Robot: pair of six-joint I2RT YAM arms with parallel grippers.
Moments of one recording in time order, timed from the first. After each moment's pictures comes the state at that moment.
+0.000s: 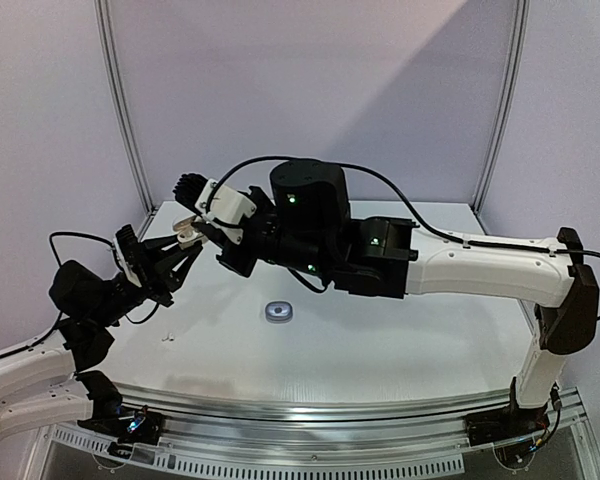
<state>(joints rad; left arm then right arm) -0.62 0.71 0.29 0.80 0.37 0.16 1.30 1.87 1.77 0.00 0.22 -0.43</state>
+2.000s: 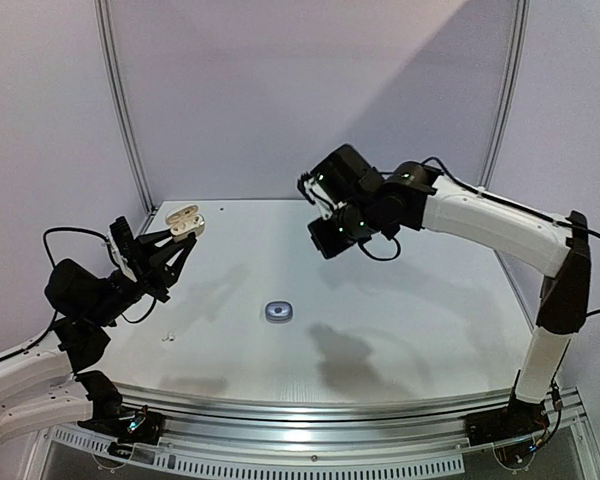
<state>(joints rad) -0.62 0.67 0.31 0.73 0.29 0.12 1.01 1.85 1.84 -0.82 0.28 0.23</state>
